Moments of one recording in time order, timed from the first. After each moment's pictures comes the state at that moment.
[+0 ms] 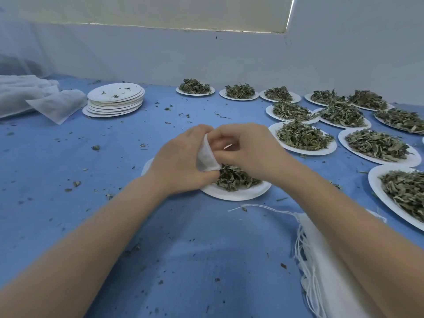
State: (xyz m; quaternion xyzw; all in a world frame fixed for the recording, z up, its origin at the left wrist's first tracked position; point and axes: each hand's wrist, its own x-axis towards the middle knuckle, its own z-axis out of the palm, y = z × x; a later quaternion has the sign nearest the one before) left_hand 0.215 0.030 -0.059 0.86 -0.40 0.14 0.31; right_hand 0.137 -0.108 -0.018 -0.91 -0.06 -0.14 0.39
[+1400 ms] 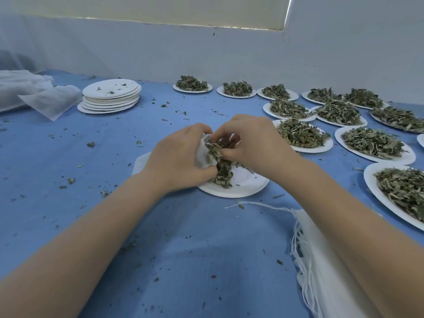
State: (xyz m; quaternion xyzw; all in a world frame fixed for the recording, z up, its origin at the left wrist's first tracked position) left_hand 0.212 0.027 -0.059 0.86 -0.39 0.17 0.27; right_hand 0.140 -0.114 -0.014 -0.97 -0.03 -0.18 0.19
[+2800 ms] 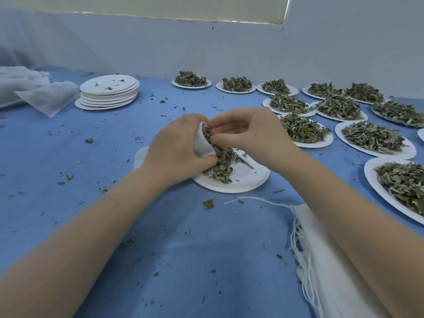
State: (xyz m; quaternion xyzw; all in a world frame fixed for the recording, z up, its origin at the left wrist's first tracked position) left_hand 0.211 0.025 -0.057 0.85 -0.37 0.19 0.32; right_hand 0.140 -0.119 -0.020 -0.85 -0.02 -0.18 0.50
